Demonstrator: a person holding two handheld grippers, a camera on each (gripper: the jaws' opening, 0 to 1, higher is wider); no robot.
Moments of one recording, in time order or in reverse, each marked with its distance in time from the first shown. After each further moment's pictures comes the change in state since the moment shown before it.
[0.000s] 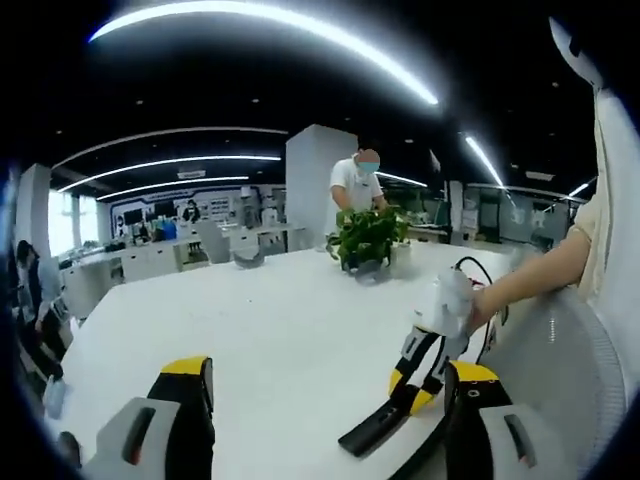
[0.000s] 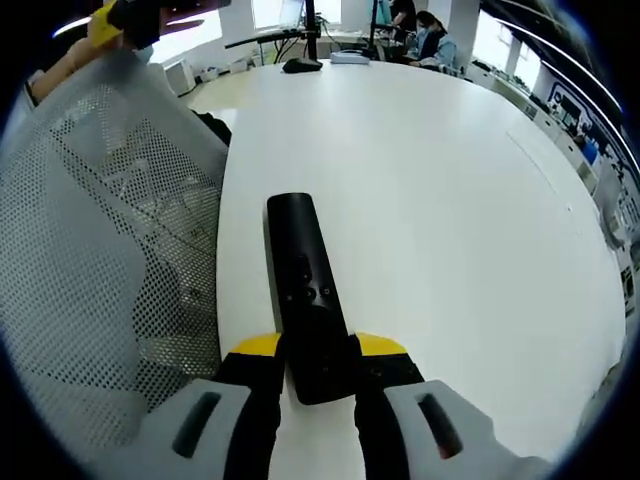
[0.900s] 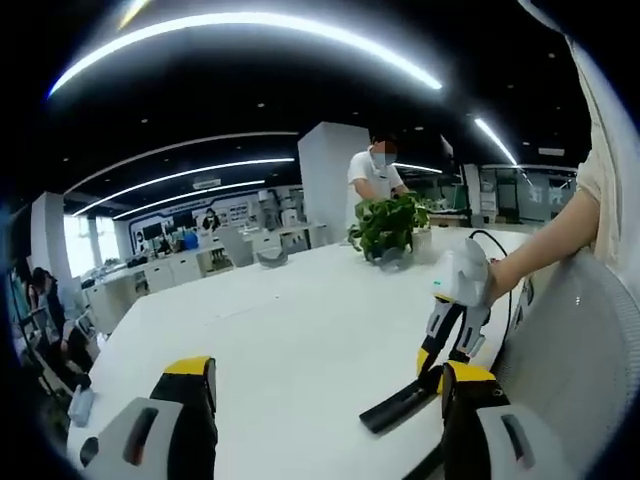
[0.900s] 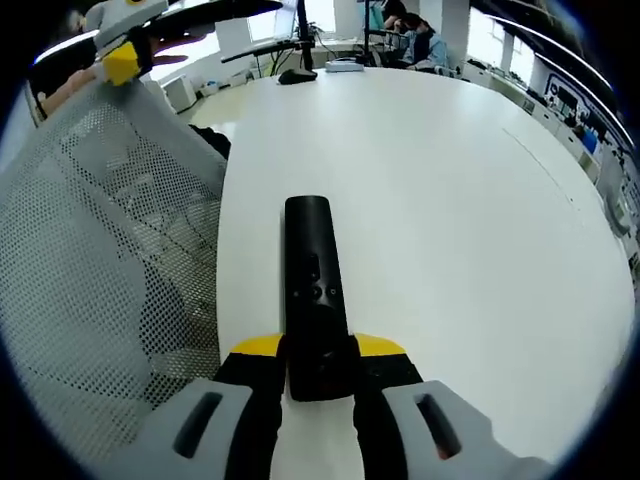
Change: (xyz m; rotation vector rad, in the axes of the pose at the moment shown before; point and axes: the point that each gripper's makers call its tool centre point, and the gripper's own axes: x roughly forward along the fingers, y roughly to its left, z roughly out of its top) left arm -0.005 0.019 -0.010 0.101 0.029 0.102; right arm 0.000 -0.006 0.005 0.034 -0.039 0.040
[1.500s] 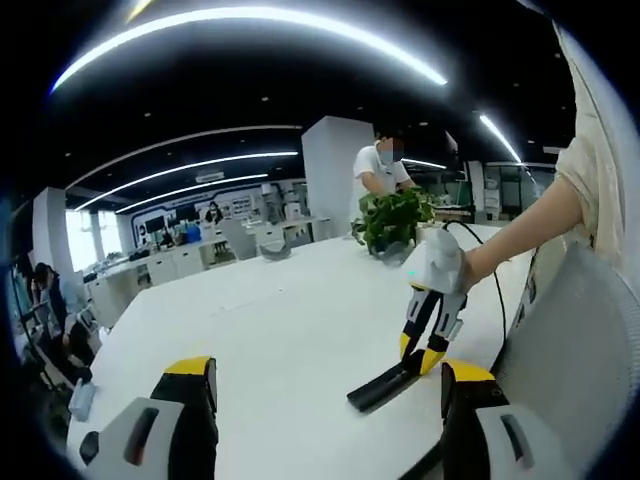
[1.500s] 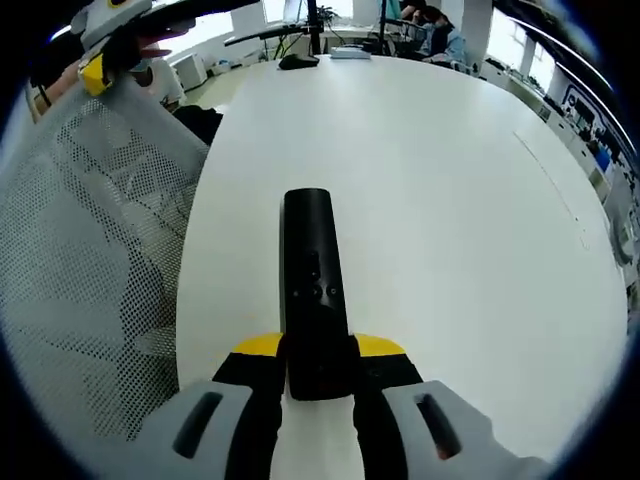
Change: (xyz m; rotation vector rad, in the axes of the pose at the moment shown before) left arm 0.001 0.006 -0.009 -0.012 0.032 0.010; right arm 0.002 -0.043 0.007 -0.089 0.087 0.012
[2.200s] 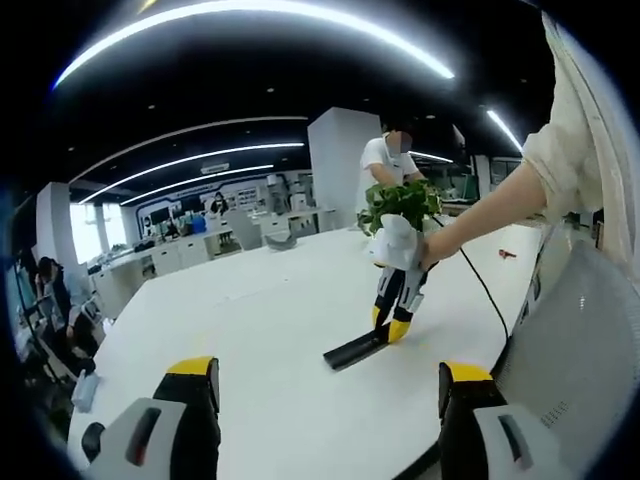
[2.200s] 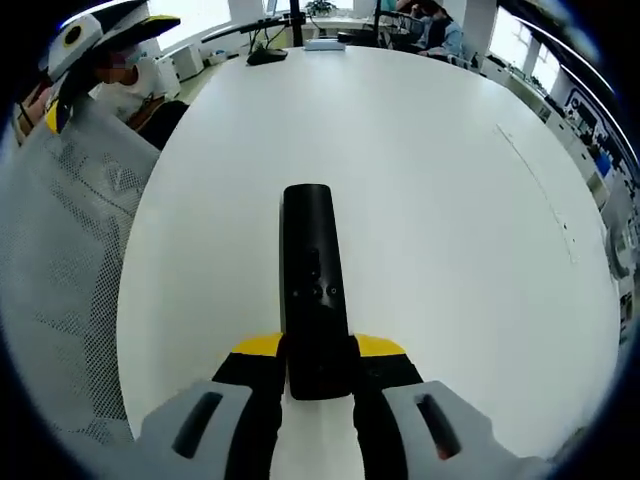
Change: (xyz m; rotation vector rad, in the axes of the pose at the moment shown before) left arm -0.001 0.008 -0.011 -0.020 0.036 0.029; right arm 0.001 -0.085 0.007 -0.022 0.040 -0.011
